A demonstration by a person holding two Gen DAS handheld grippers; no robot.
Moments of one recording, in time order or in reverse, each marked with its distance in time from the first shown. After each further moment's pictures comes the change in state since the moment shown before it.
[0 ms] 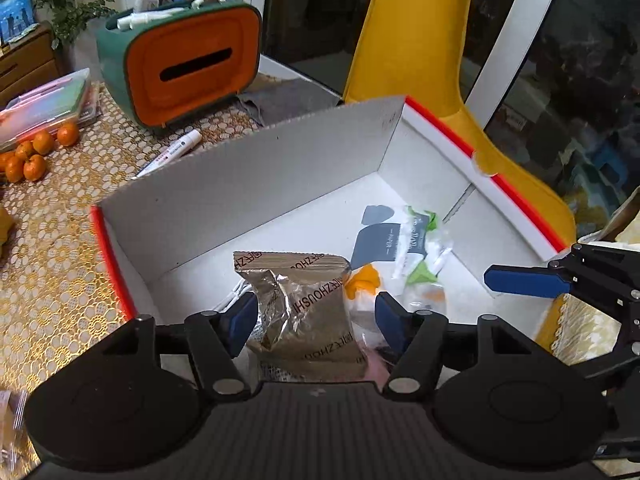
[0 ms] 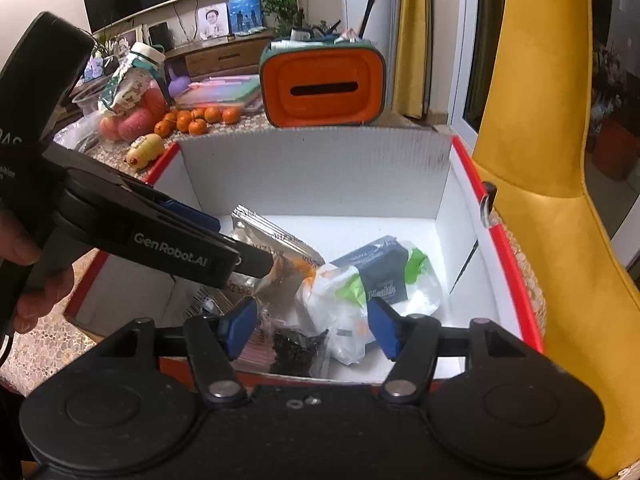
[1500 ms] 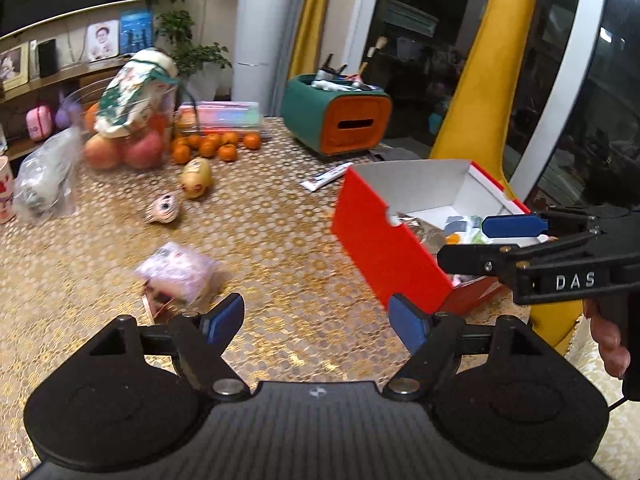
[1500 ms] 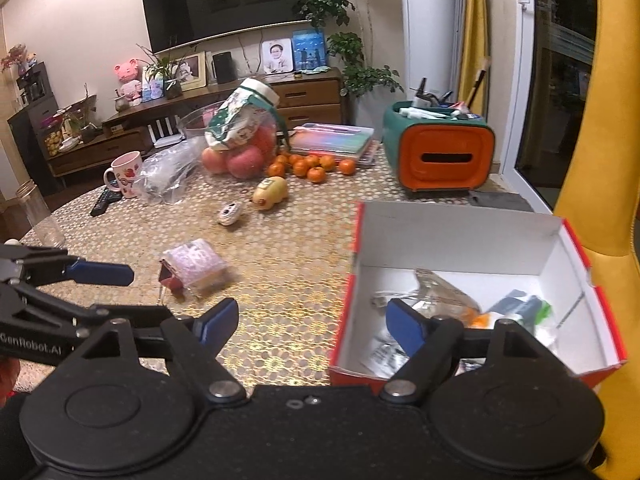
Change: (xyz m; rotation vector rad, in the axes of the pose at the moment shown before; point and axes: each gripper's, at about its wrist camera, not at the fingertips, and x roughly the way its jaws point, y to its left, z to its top) left arm -0.201 0.104 -0.160 -0.169 -0.263 0.141; right arm -0.039 0.163 0.022 -0.065 -0.100 0.103
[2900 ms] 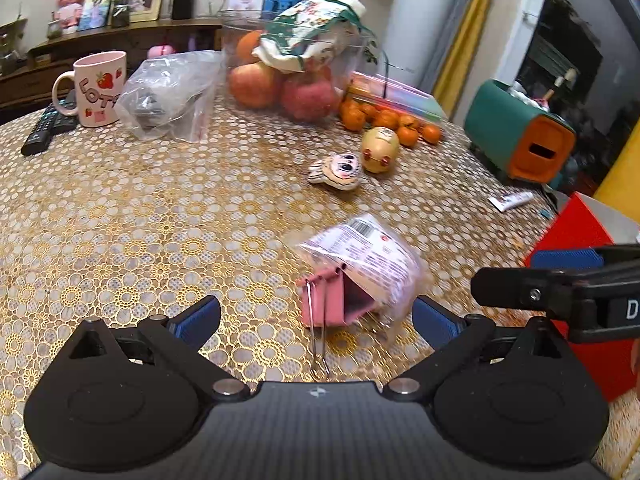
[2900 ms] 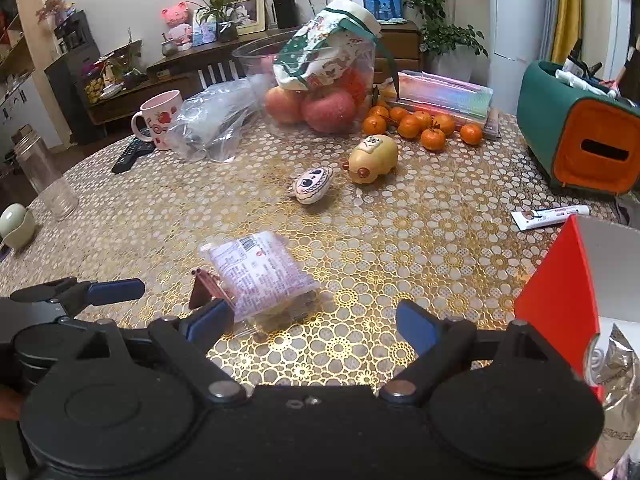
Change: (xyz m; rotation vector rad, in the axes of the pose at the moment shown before) left arm 0.092 0.134 -0.032 -0.305 -0.041 0.273; right arm 0.165 0.073 0.029 -0.082 0.146 0.152
